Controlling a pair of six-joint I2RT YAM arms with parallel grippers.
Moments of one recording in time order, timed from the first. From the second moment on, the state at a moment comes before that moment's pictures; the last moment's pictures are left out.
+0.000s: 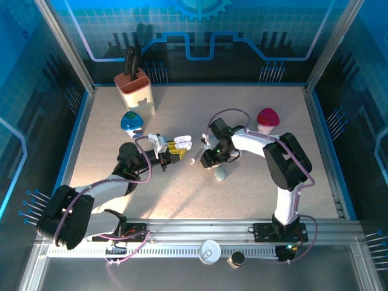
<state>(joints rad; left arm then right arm) -0.34 1.25 0.35 0.94 0.81 -0.09 0.55 1.91 1.22 -0.64 -0.39 0.08</state>
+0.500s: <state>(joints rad) -0.34 1.26 0.38 0.94 0.82 -0.09 0.54 2.00 1.35 -0.78 -0.36 -0.05</state>
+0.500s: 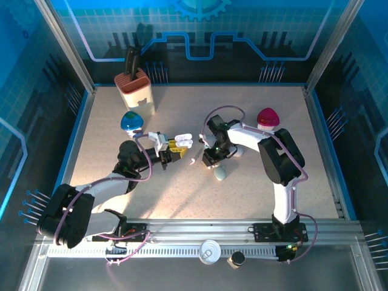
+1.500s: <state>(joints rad) -0.34 1.26 0.38 0.91 0.82 -0.09 0.47 1.86 1.15 -0.52 -0.40 0.14</state>
